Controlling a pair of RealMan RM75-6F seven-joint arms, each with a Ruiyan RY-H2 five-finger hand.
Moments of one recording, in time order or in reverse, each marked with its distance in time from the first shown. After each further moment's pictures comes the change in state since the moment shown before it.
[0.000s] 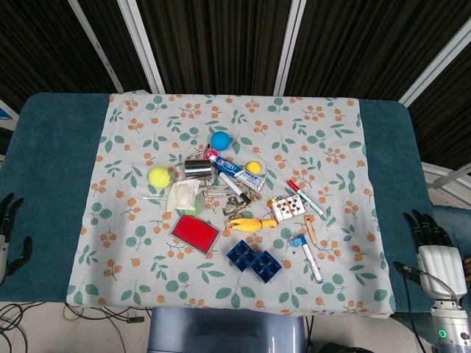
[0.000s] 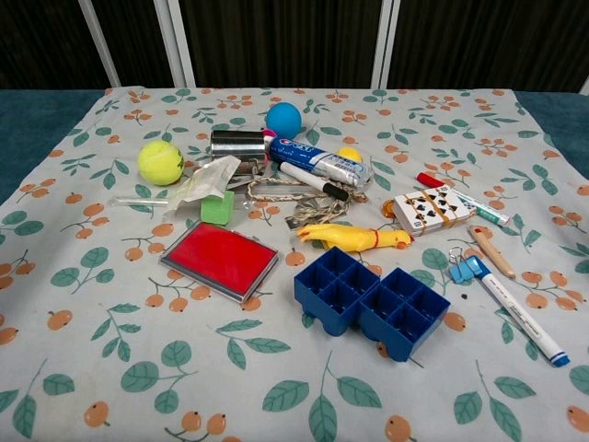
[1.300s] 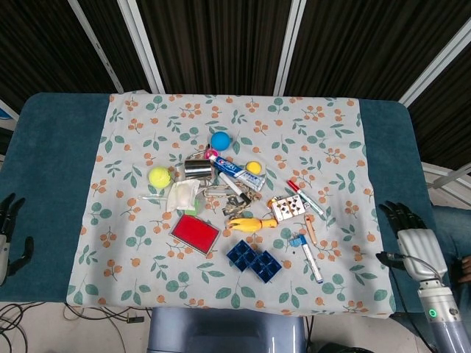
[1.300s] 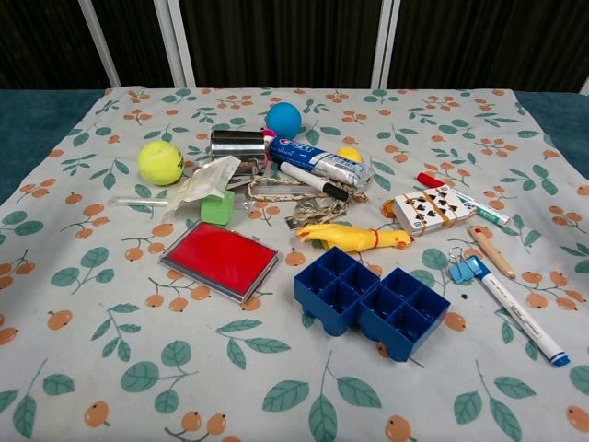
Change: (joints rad) left arm -0.001 -0.004 0.000 -0.005 0.001 -0.002 0.002; right arm 0.119 0.071 0.037 -0.058 0.006 -0.227 0.079
